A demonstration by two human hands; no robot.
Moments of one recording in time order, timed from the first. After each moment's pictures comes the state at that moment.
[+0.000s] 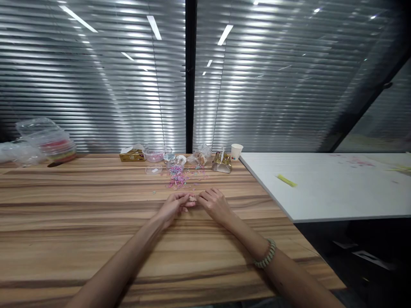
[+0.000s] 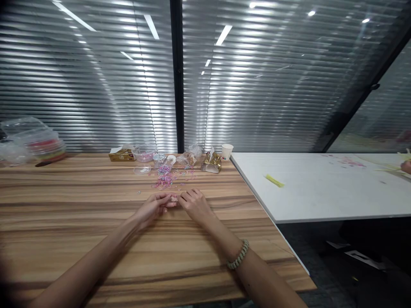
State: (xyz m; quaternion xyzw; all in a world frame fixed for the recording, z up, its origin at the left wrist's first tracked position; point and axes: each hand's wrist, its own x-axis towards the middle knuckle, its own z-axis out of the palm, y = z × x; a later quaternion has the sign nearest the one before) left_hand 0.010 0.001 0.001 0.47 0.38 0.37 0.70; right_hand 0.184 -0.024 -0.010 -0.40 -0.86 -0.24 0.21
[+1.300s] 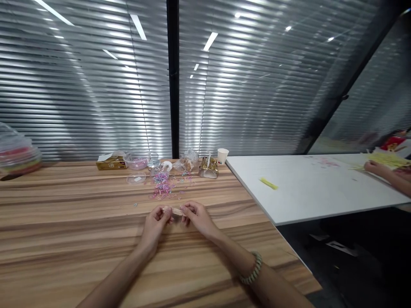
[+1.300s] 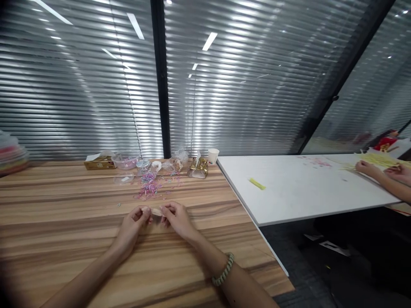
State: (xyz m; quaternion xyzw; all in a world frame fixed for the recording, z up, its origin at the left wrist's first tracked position) left_hand 0.015 -0.015 -0.007 0.53 0.43 0.50 0.53; right_hand 0.162 -0.019 -0.023 -0.42 -0.57 0.48 0.52
